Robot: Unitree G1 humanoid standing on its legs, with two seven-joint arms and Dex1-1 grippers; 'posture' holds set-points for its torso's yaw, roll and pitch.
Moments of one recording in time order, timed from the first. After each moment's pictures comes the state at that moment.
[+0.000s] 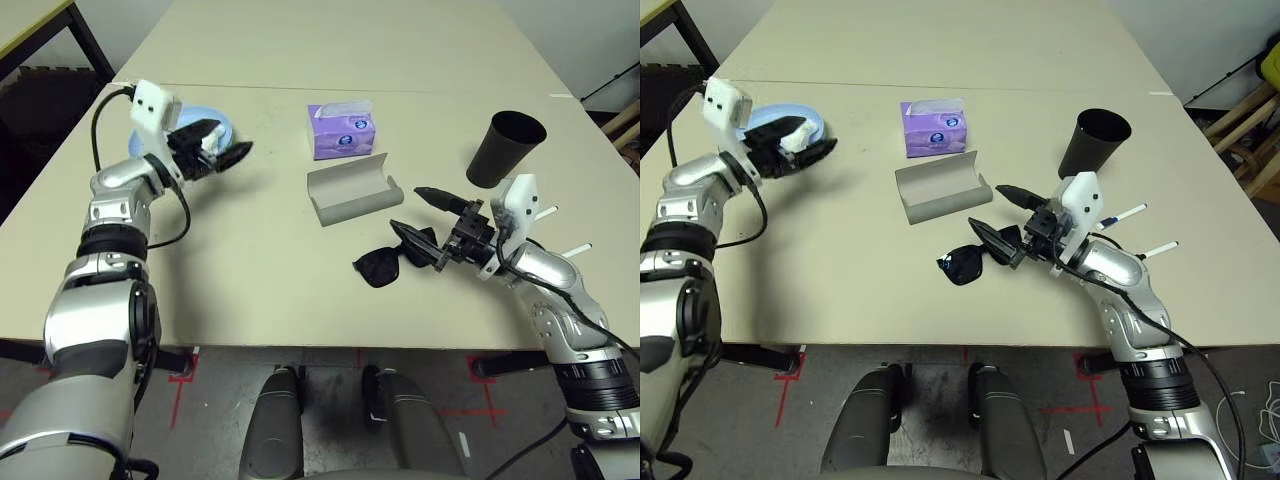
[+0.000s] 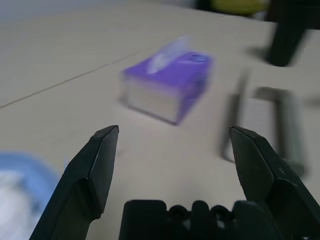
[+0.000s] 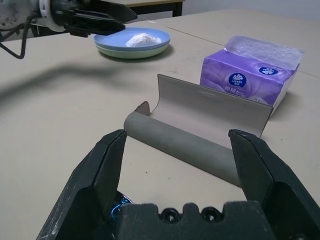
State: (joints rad) left arm -0.99 0.61 0.17 0.99 -0.21 -0.10 -1.25; right arm -0.28 -0.42 -0.01 -0.08 0.38 0.14 0.79
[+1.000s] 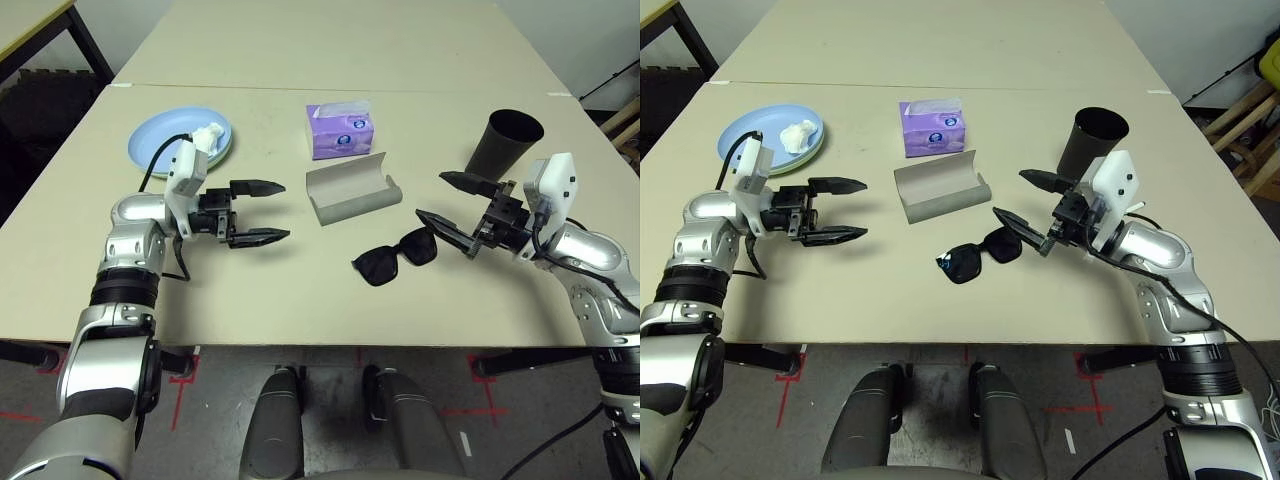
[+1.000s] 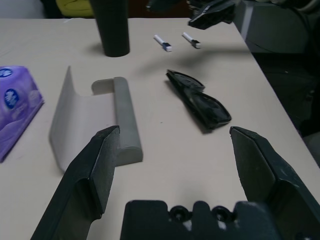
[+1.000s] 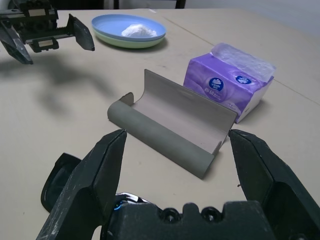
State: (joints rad) left arm -0.70 0.56 0.06 0.57 -0.35 -0.07 -1.60; right arm -0.38 -0.60 -0.05 -0.05 0.38 0.15 0.92
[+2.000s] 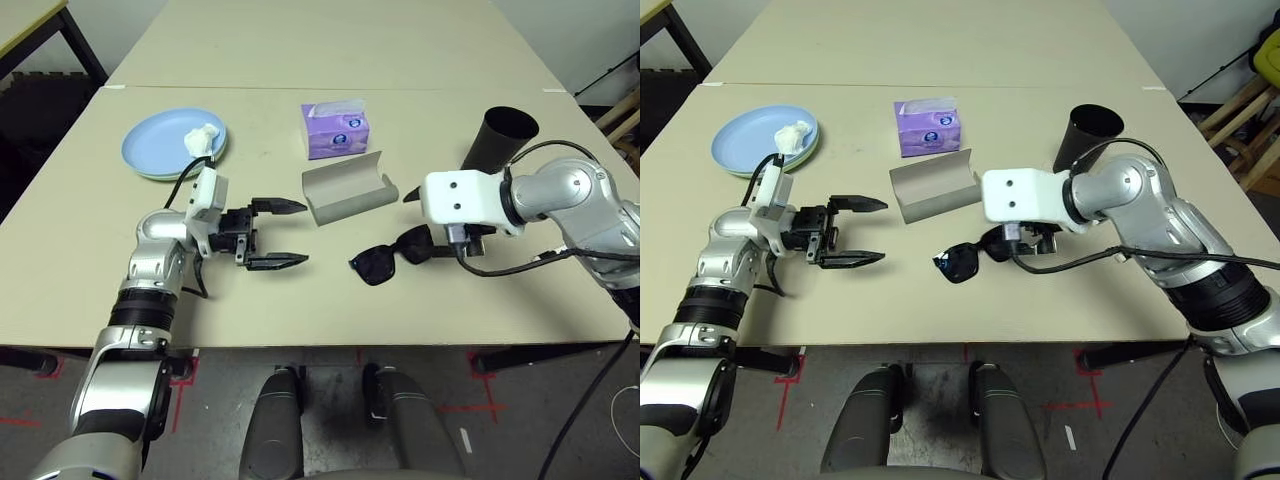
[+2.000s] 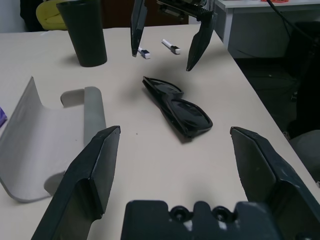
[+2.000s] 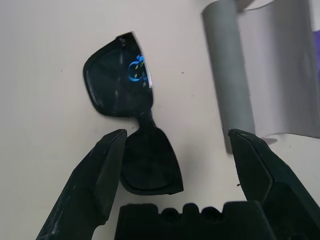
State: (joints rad) left arm -0.62 0.51 0.01 0.52 -0.37 -0.14 -1.59; right arm -0.77 -0.84 0.44 -0.23 -0.12 0.37 1.24
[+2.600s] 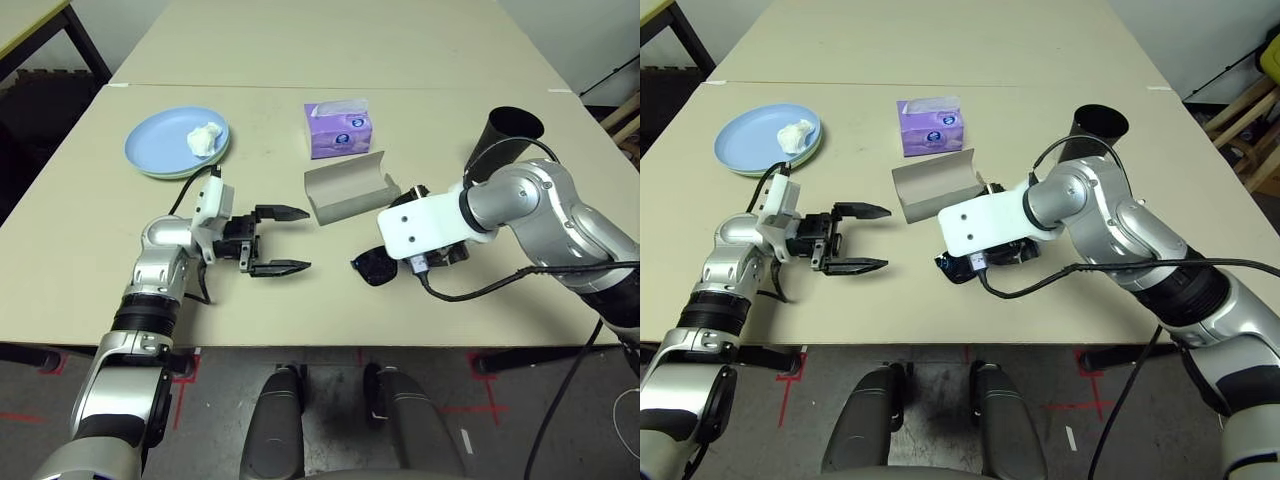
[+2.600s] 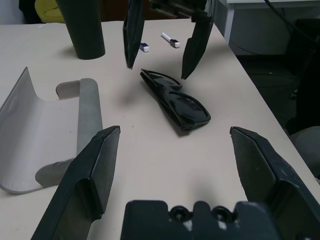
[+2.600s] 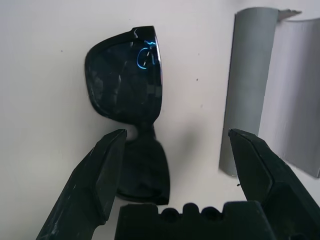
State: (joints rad) left arm -0.60 0.51 -0.02 0.51 -0.37 -0.16 -1.57; right arm -0.87 -0.75 0.58 -0.22 -0.36 0.35 1.32
